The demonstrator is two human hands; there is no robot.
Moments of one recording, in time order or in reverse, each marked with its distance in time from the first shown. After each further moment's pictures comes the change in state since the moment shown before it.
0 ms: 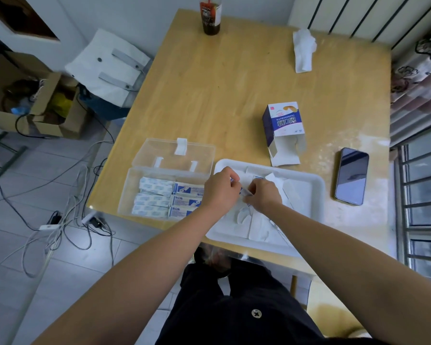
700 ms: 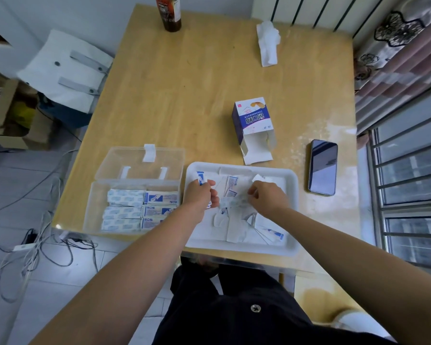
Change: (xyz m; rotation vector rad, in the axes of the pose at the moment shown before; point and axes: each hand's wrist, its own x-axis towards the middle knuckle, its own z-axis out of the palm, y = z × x) left_hand 0.035 -0.007 0.043 -0.812 -0.083 -0.548; right_hand -0.008 0.064 -0.035 -0.114 0.043 -0.047
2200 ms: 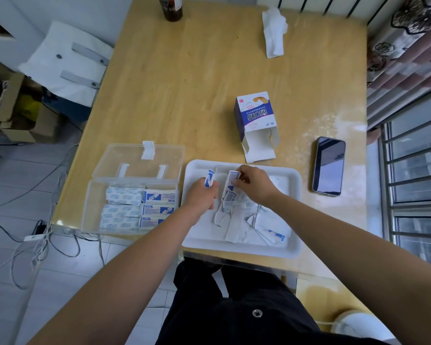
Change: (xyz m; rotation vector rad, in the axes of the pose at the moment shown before) left_hand 0.003 -0.004 0.000 0.446 -0.038 0.164; right_hand 0.027 -0.023 -0.009 0.392 -0.059 -0.178
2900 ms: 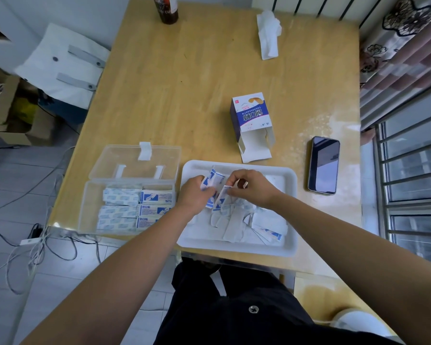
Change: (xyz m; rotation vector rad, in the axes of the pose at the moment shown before) left_hand 0.002 -0.002 -0.009 0.298 0.066 0.168; right_hand -0.016 -0.003 -0.011 0.132 -0.143 -0.117
